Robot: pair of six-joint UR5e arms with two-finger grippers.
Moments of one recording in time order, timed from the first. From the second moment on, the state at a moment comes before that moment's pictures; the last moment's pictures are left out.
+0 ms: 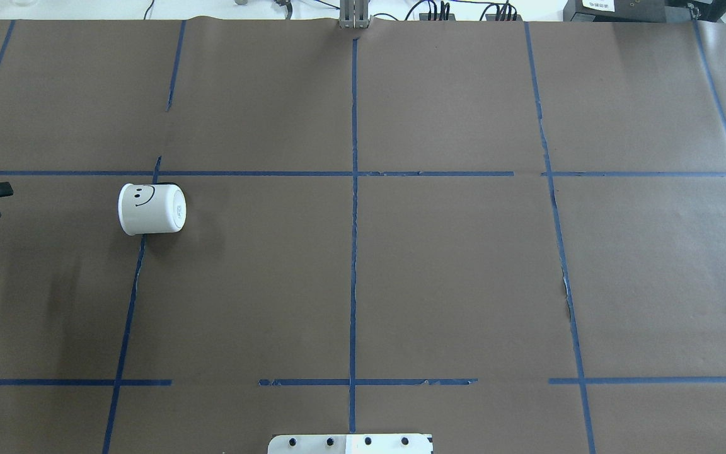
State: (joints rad) left arm -0.98 -1.49 -1.33 -3.43 -2.02 -1.64; right arm 1.57 -1.64 1.66 -1.72 2.28 -0.15
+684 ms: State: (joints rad) left arm -0.88 -1.71 -1.22 -3.48 -2.02 -1.64; right arm 1.57 -1.64 1.66 -1.72 2.28 -0.15
